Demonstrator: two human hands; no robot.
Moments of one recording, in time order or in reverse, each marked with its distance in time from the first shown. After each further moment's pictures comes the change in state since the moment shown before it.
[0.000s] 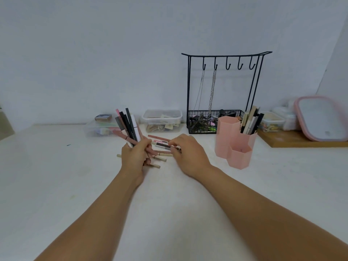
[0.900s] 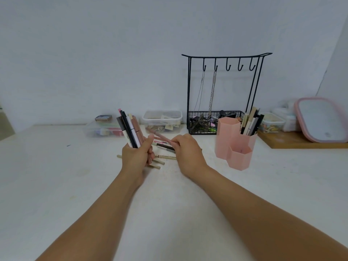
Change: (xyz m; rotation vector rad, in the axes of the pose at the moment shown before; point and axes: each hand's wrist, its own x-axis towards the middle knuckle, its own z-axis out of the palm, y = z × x) left_hand -0.005 0.001 0.000 0.025 -0.046 0.059; right_hand 0.005 -0.017 -0.004 0.059 0.031 0.162
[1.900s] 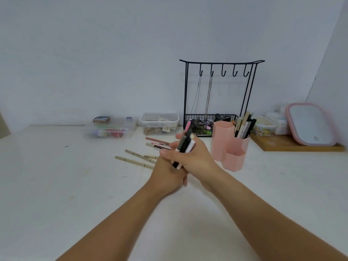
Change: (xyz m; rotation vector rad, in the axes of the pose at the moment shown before) left_hand -0.054 -0.009 0.042 0.422 -0.494 0.321; right_hand -0.047 -0.043 -0.064 0.823 -0.128 0.324
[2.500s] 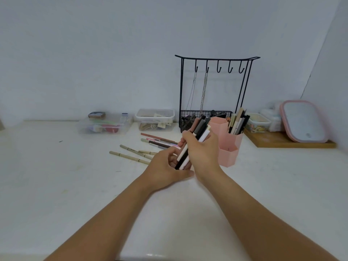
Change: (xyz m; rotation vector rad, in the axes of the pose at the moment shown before) left_hand 0.002 -0.011 -0.001 0.037 -0.174 -0.119; right_hand -0.001 -0.003 -0.015 0.149 0.386 -0.123
